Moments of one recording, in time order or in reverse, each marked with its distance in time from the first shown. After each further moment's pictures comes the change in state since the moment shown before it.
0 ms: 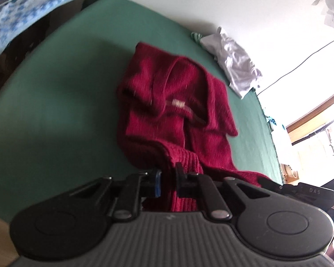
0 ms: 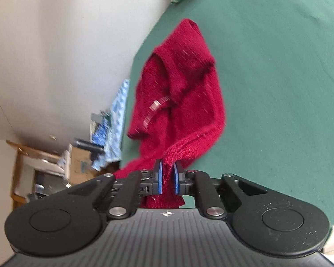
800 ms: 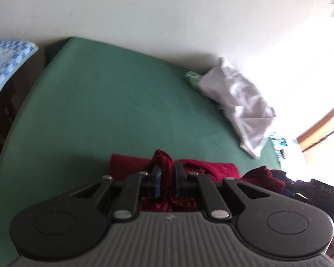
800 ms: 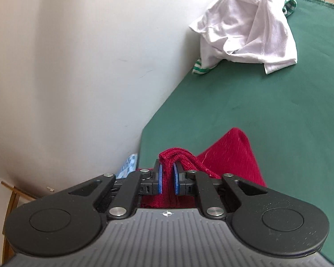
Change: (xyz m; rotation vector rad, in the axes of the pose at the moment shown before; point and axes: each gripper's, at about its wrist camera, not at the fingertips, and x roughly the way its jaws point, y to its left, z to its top) left arm 0.125 -0.018 0.215 0.120 -0.017 0.047; right arm 0.096 0.036 0.167 -0.008 -0.249 -0.017
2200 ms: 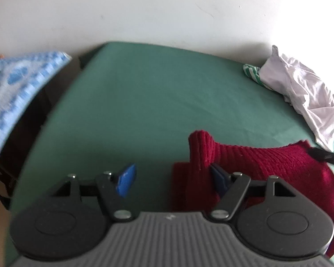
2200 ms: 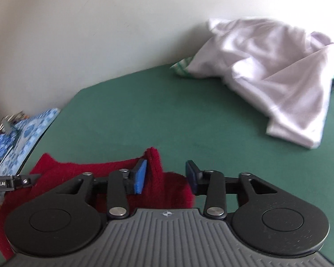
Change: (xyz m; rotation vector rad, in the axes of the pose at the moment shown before) left arm 0.055 0.038 -0.026 0.119 -0.111 0.308; right arm 0.084 0.002 0.000 -0.594 -0.012 -0.355
